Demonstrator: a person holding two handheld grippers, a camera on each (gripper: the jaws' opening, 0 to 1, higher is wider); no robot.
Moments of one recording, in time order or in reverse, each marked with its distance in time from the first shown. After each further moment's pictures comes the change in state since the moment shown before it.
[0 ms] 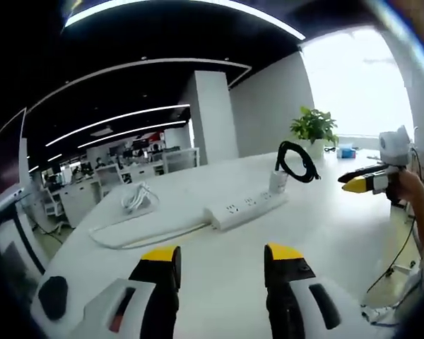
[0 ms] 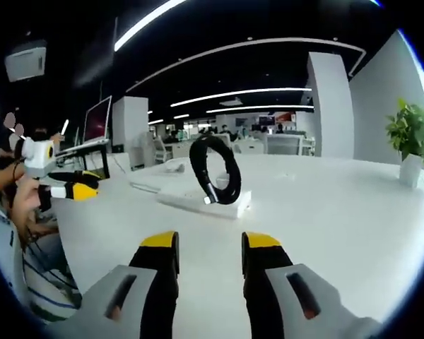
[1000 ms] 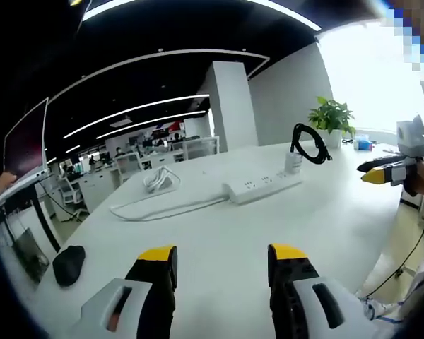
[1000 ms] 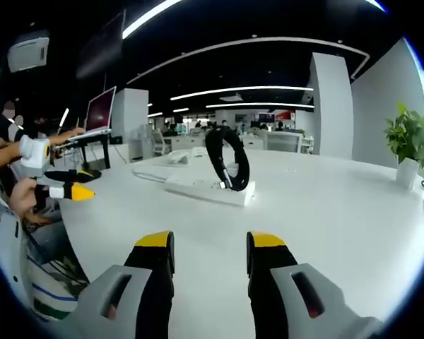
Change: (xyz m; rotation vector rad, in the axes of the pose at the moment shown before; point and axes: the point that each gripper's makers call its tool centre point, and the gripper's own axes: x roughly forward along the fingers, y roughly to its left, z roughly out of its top) left arm -0.024 0.013 -0.035 -0.022 0.057 0.137; right arm -0.016 0.018 -0.014 -0.033 0.036 -0.026
